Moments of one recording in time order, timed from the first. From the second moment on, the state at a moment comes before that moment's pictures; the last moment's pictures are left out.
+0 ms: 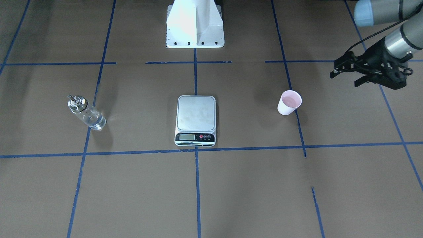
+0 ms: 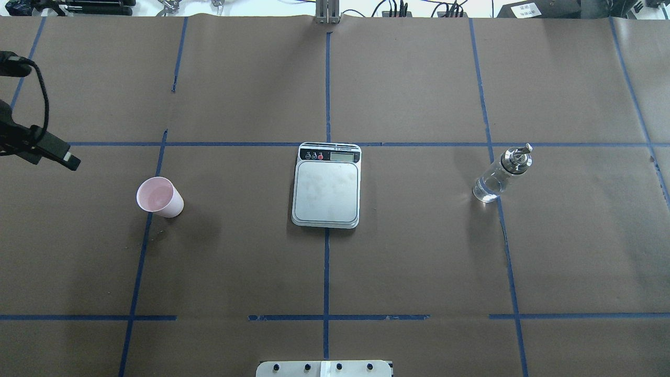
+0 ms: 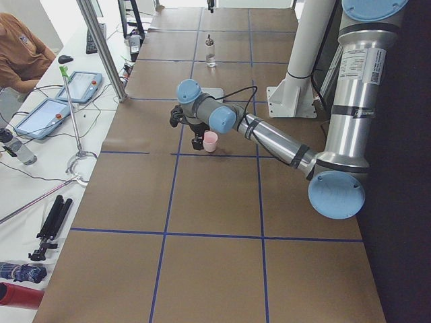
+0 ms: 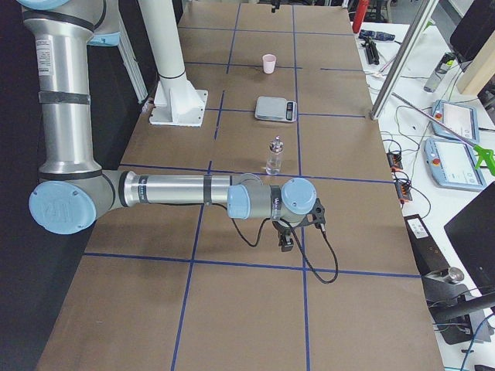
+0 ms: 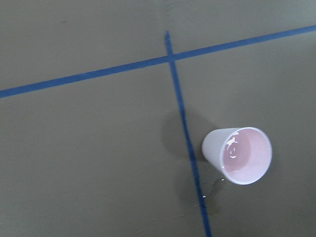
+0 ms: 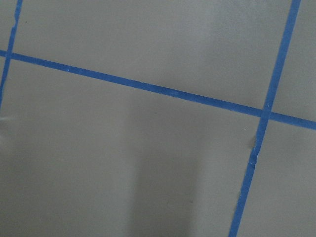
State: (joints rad) left arm -1.08 -1.69 -1.96 -1.59 -2.45 -0.47; right arm 1.48 -1.57 1.59 -1.51 2.57 -0.13
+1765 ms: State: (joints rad) left arm -0.85 -1.85 -1.72 -1.68 -2.27 -0.53; right arm 1.48 -1.58 1.60 -1.48 2.60 -0.14
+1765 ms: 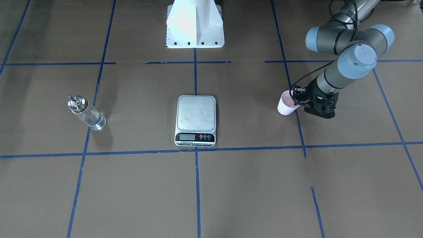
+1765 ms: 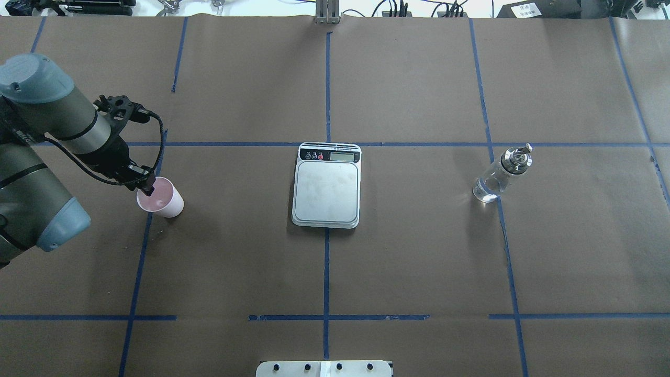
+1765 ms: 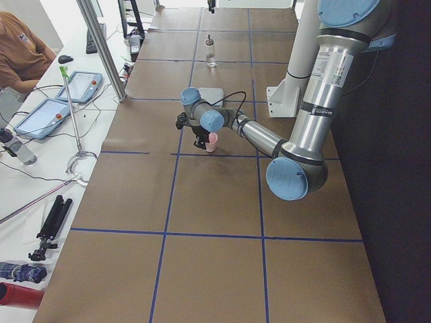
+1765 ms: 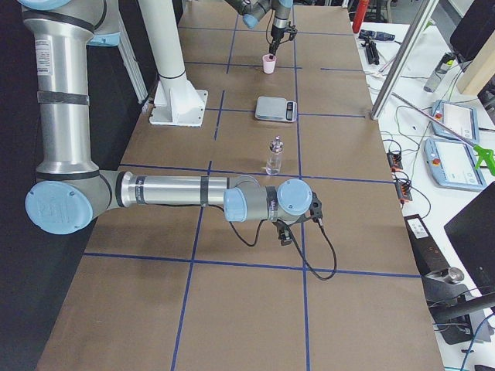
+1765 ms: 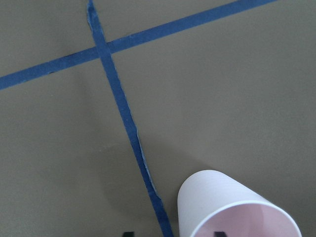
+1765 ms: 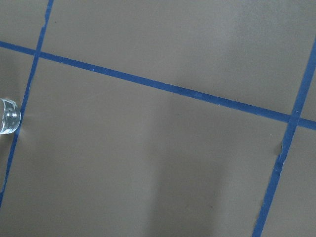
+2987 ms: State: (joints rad) left arm -0.81 -1.96 -1.79 -1.66 -2.25 -0.80; right arm 1.48 -1.58 1.61 -1.48 2.60 -0.14
